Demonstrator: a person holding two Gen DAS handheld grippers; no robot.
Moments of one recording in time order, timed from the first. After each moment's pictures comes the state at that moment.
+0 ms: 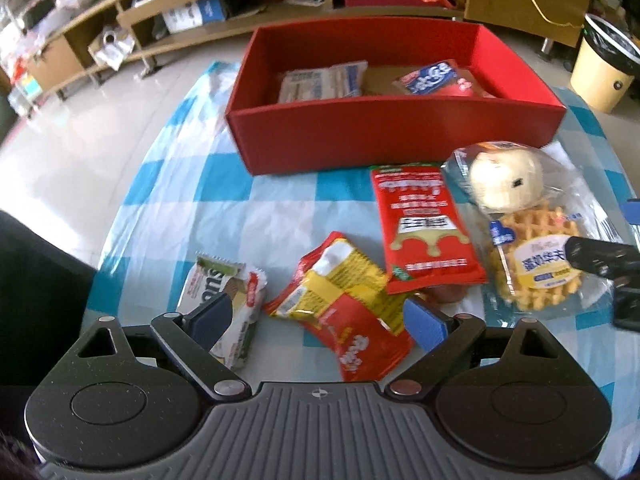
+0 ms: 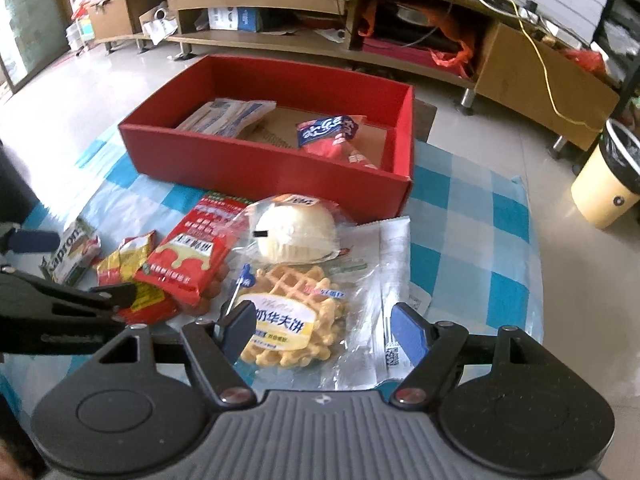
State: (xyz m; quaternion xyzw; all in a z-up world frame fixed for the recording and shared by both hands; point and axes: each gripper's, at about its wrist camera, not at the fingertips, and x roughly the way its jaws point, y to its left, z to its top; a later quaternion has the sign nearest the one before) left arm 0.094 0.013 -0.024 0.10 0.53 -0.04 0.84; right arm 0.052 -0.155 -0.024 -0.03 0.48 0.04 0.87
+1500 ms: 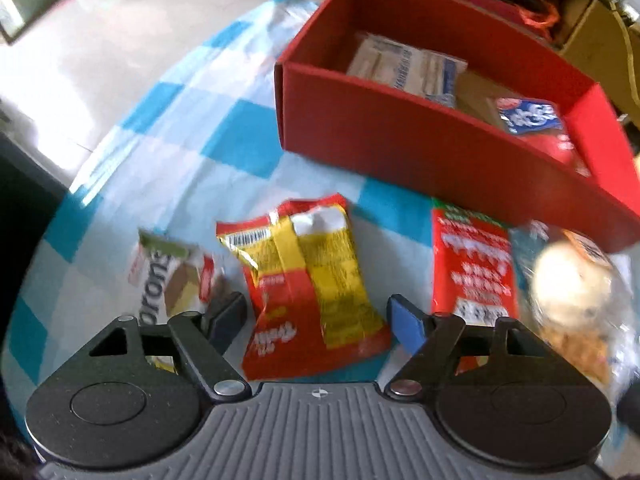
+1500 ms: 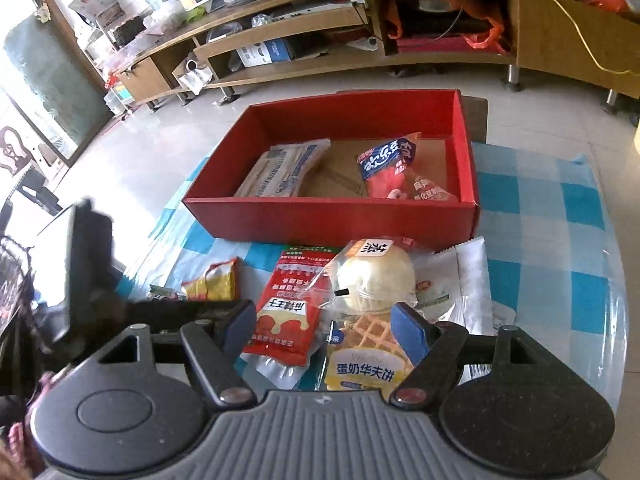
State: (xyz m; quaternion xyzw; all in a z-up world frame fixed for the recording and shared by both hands) left arm 0.152 0.022 -0.063 -0.04 0.58 0.07 0.81; right arm 0.071 -0.158 -0.006 0.11 0.47 0.13 0.86
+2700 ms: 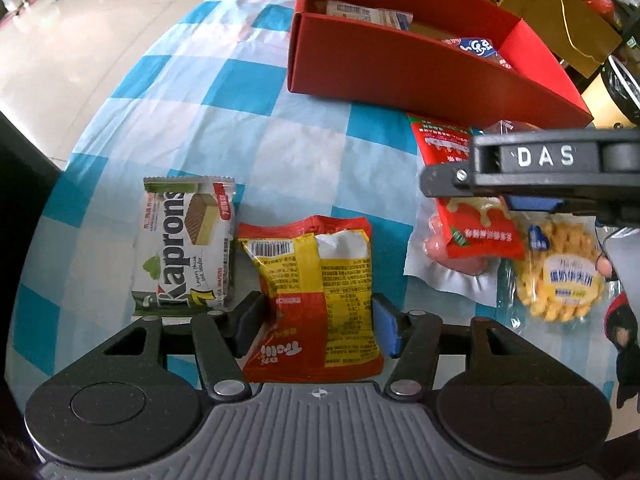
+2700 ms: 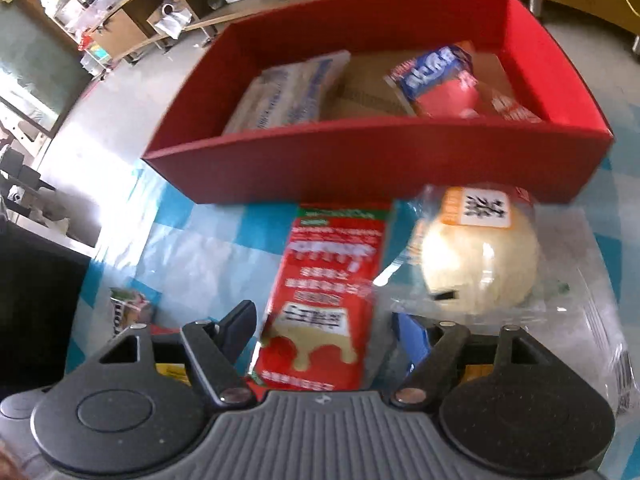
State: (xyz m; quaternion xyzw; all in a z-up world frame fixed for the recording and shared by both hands) left arm 0.092 0.061 -0.054 -0.02 0.60 -0.05 0.80; right arm 0.140 -0.096 -0.077 0.12 0.56 0.12 0.81
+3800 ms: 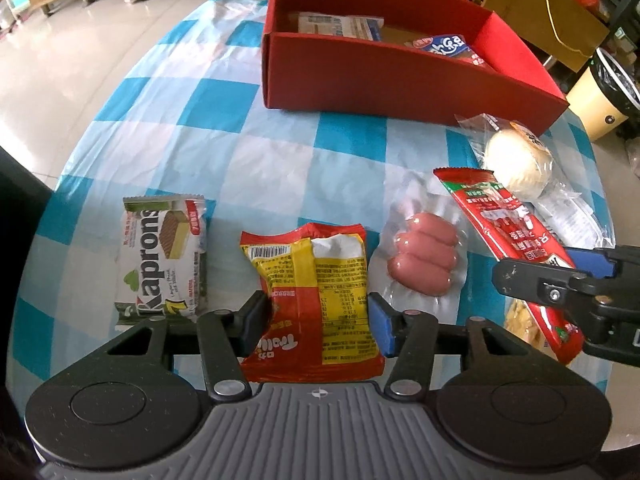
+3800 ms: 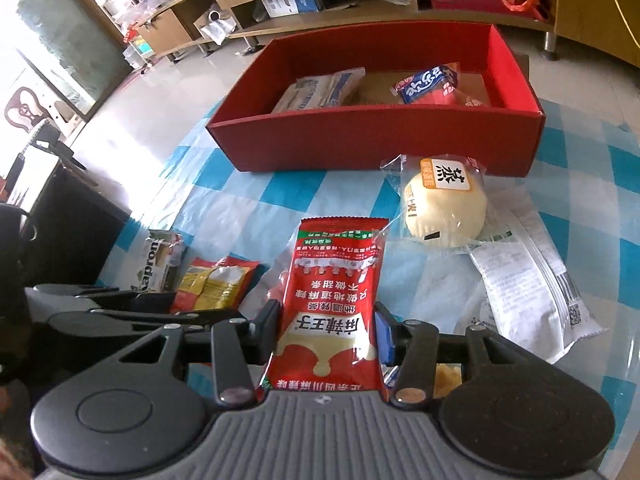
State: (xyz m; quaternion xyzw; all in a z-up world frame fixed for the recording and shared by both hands) left arm 0.090 0.041 -0.044 -0.01 0.59 -0.06 0.81; right arm 0.070 -0.135 -0.045 0.10 0.52 0.17 0.83
